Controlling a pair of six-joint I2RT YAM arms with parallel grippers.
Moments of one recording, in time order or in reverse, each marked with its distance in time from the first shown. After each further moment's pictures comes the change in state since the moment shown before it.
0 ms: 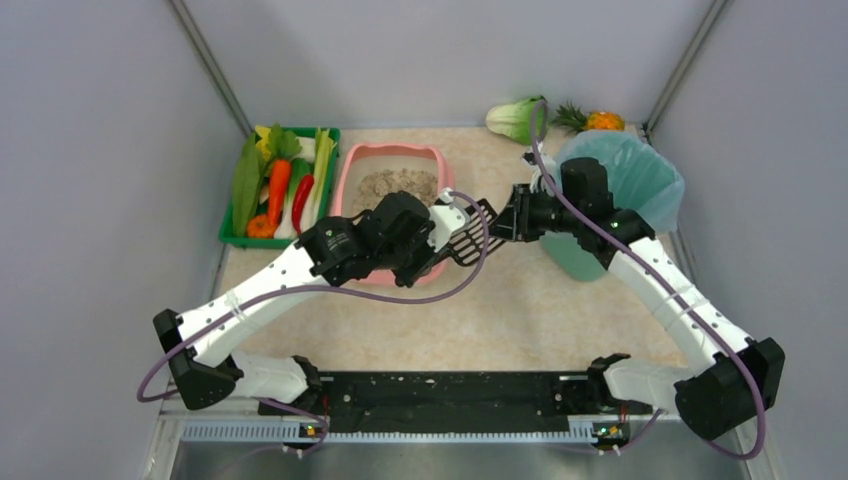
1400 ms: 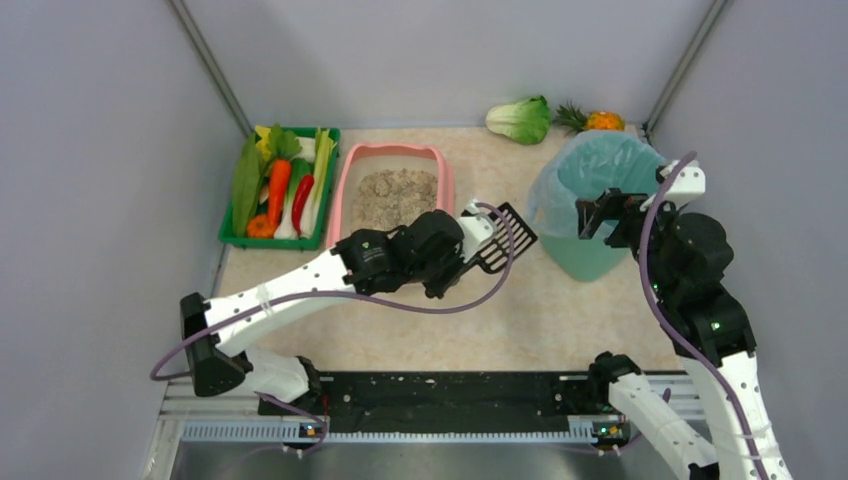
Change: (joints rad) left arm -0.129 0.109 -0.057 0.178 -0.060 -0.148; right arm -0.138 -0.547 -0.026 -0.086 0.725 -0.216
